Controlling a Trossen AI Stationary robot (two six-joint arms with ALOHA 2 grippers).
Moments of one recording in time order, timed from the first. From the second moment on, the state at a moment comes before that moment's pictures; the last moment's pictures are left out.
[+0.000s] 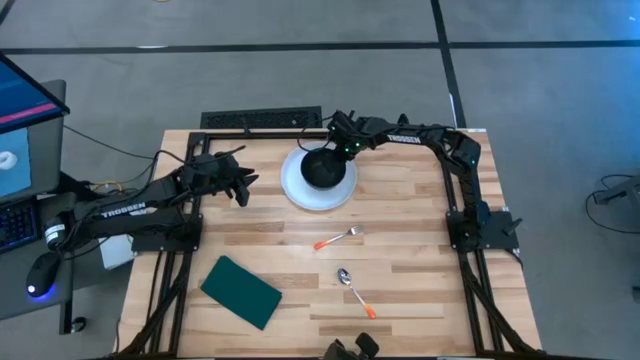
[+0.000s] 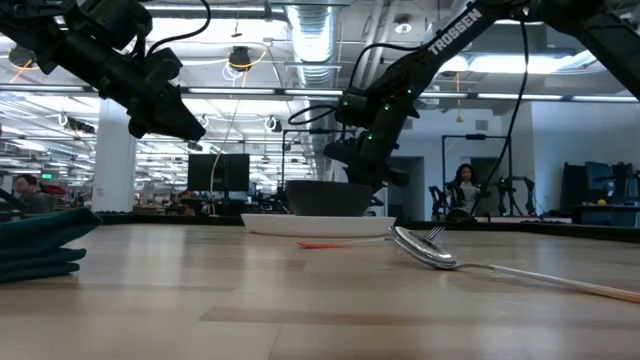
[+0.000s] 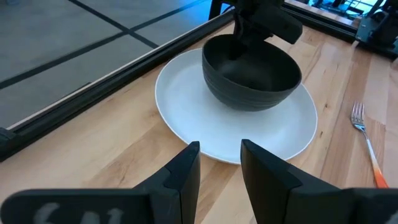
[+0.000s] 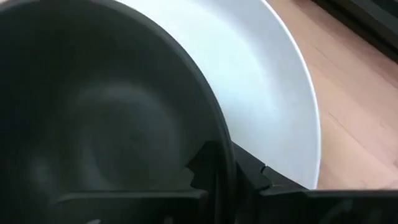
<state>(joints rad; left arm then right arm) 0.50 0.69 0.37 -0.12 -0.04 -0.18 -0.54 2.07 1.51 -0.58 -0.12 0.25</state>
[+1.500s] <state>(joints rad) 0.50 0.69 0.37 -0.13 -0.04 -0.18 -0.48 2.07 1.99 -1.22 -0.10 0.07</state>
